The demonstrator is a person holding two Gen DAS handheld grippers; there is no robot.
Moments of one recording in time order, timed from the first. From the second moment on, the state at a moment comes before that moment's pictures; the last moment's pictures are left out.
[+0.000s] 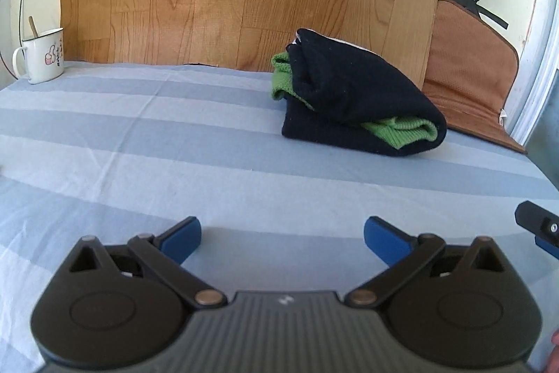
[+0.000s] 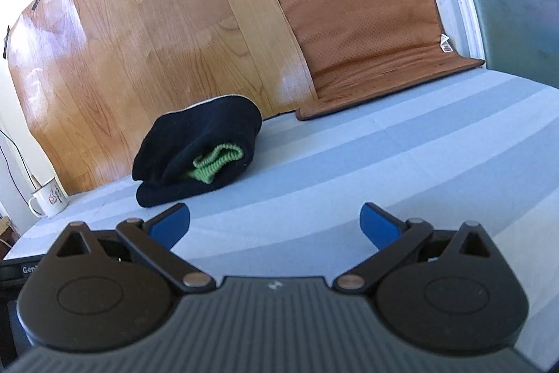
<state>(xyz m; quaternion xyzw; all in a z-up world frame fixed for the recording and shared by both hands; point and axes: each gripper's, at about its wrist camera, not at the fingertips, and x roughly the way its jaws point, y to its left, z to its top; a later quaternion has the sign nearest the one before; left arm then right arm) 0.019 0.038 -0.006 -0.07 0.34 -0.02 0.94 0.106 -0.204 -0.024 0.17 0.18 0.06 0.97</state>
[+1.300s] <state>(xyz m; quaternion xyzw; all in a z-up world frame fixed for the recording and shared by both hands) 0.031 0.008 -0.008 0.02 0.37 -0.02 0.93 0.106 -0.213 -0.026 0.21 0.18 0.07 0.96</state>
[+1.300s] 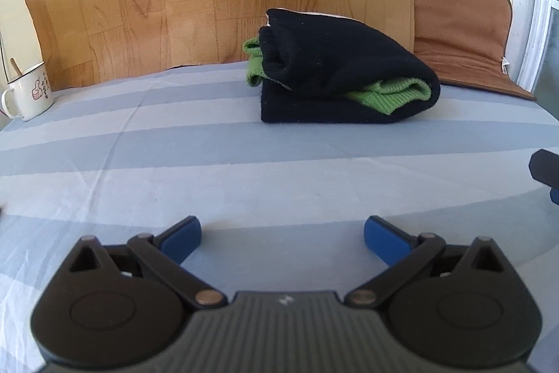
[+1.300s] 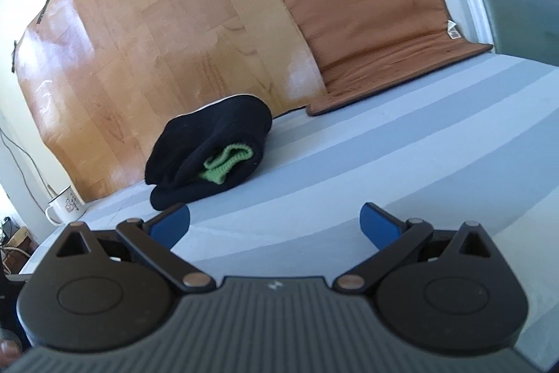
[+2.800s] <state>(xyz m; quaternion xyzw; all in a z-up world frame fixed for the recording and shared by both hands) 0.015 0.017 -0.005 0.01 0.36 -0.01 0.93 0.102 -0.212 -0.029 0.21 0.22 0.09 0.95</state>
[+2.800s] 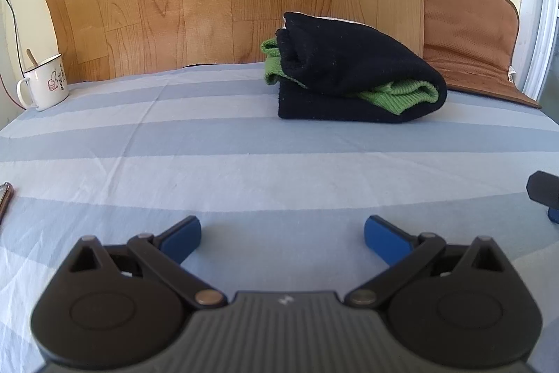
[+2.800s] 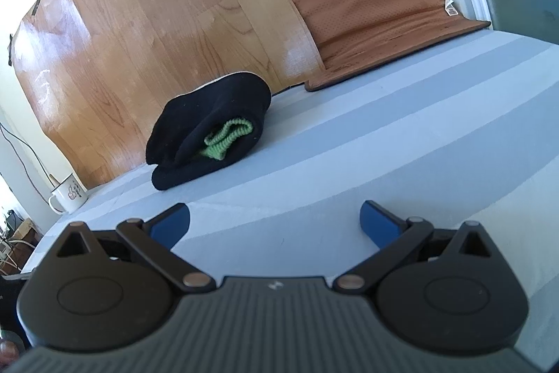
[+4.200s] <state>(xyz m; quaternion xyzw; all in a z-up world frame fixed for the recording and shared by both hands) -0.036 0.023 0.030 0.08 0.31 0.08 0.94 0.049 -0.204 -0.029 0.20 0.25 0.11 0.94</state>
